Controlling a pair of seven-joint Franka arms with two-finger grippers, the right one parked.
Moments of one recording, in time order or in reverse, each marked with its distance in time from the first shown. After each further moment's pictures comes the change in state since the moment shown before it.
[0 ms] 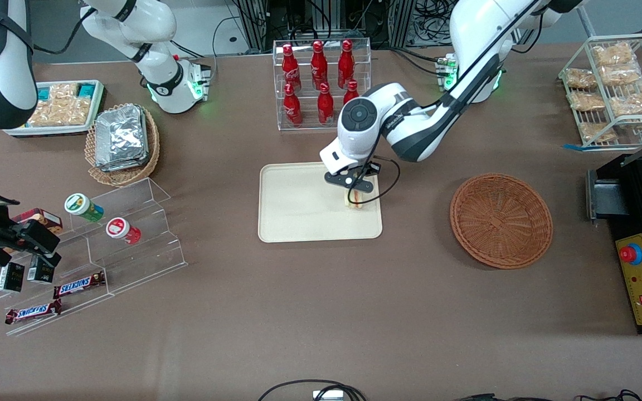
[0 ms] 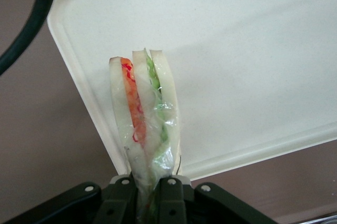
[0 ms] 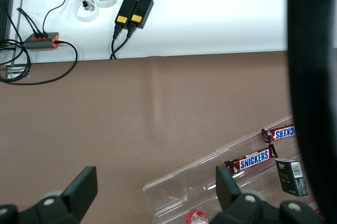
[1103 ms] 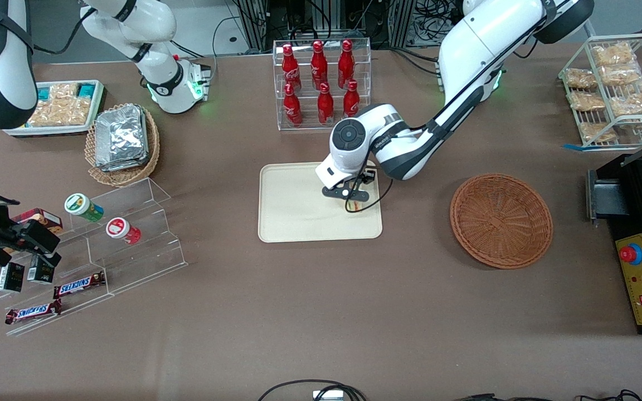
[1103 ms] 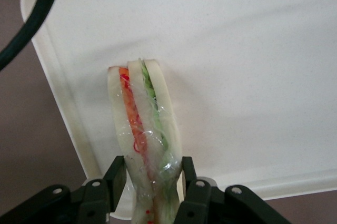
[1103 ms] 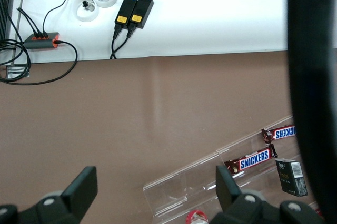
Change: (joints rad) arm -0.022 0.139 0.002 0.084 0.112 -0.014 -0.187
